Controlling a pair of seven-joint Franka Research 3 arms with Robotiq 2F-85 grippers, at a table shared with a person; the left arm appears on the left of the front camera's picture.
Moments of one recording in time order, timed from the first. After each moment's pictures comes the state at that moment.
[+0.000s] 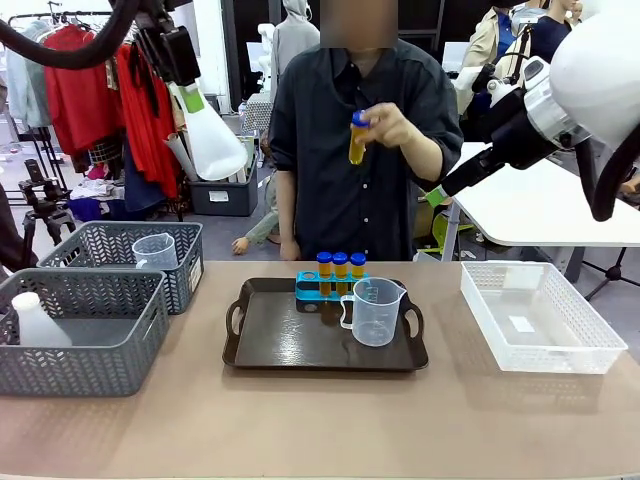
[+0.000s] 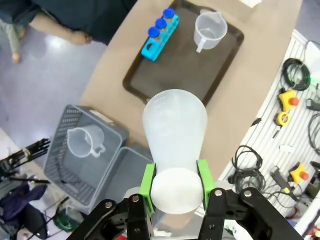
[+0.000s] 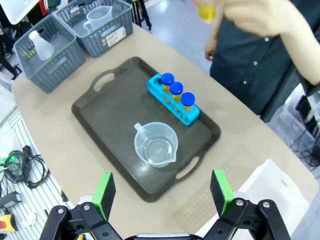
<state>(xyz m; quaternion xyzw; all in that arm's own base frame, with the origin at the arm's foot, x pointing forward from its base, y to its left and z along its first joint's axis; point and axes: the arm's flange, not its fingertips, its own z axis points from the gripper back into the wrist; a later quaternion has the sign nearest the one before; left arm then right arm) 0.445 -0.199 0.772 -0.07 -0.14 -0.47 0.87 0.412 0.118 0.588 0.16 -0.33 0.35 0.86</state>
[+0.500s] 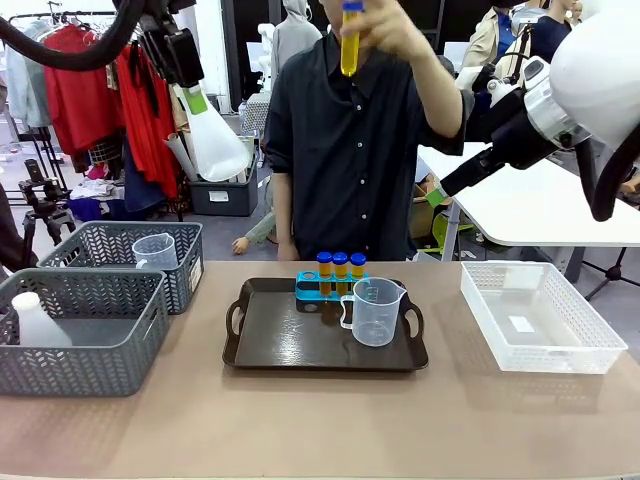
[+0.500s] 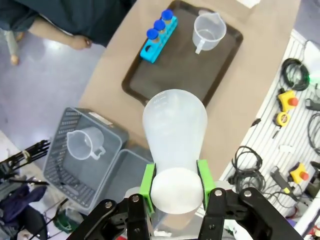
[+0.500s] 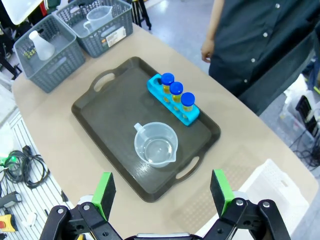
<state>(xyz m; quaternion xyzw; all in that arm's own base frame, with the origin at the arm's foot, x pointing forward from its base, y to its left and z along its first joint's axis) 0.450 -0.201 0.767 -0.07 -0.14 -0.46 0.87 0.412 0.118 0.588 0.16 -0.33 0.35 0.86</state>
